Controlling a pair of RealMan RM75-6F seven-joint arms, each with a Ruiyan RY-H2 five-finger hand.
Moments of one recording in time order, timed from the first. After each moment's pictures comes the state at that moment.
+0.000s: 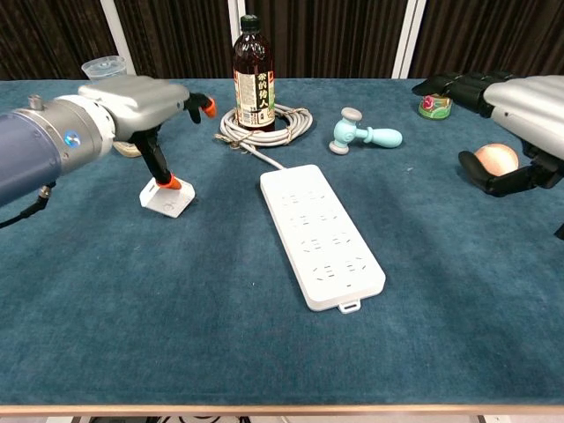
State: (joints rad) left arm -0.92 -1.61 -0.17 -1.55 0.77 1.17 0.78; right arm 0.44 -1.42 0.11 -1.74 -1.44 1.25 -0.47
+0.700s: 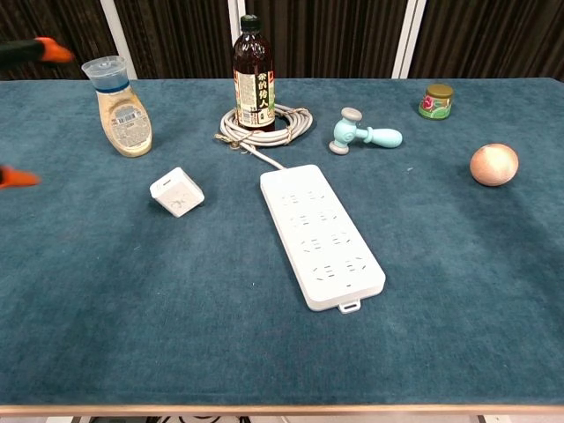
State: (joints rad) left arm -0.51 -1.30 0.11 -1.87 1.25 1.56 0.52; right arm 0.22 -1.17 0.06 -1.73 -1.45 1.49 -0.20
